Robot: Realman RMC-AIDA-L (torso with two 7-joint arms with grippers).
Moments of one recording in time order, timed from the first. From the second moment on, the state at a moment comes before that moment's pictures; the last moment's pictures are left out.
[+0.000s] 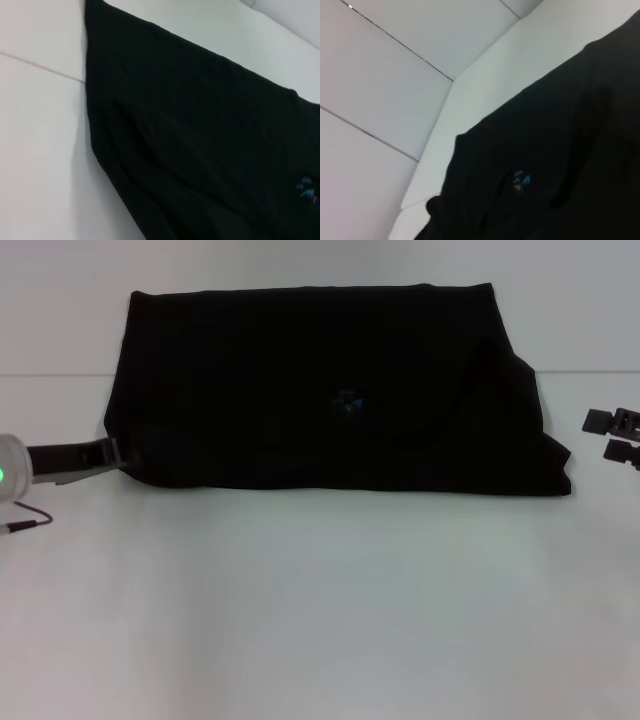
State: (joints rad) left arm -0.64 -1.98 0.74 0.58 2.17 0.95 -2.30; right arm 0.53 1.90 -0.55 -0.58 -1.95 -1.42 2.20
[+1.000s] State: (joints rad) left arm -0.69 -1.92 0.75 0.58 2.18 1.02 -2.40; right arm 0.81 1.86 -0.65 -0.59 -2.49 -1.22 2.57
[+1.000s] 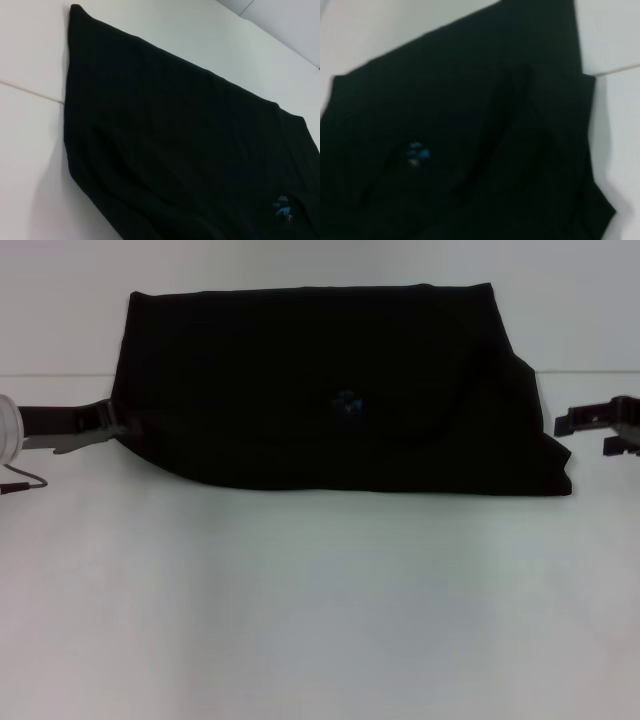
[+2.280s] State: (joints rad) left arm -0.69 -1.93 0.74 0.58 2.18 1.01 -2.40; right arm 0.87 2.02 -0.79 -0.43 -2.57 -0.66 2.51
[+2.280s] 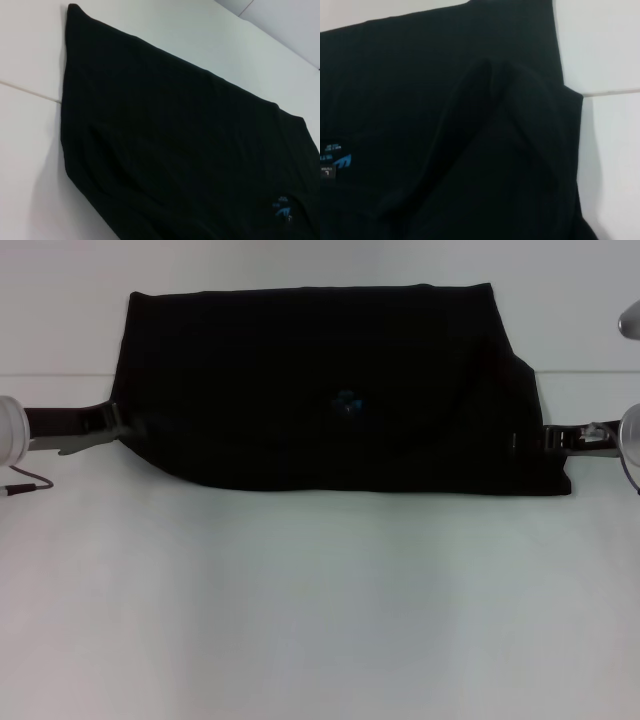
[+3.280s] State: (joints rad) left arm -0.69 -1.95 0.75 0.57 2.18 1.00 -2.40; right arm 0.83 1.98 -0.79 -0.42 -2.35 -0.86 2.39
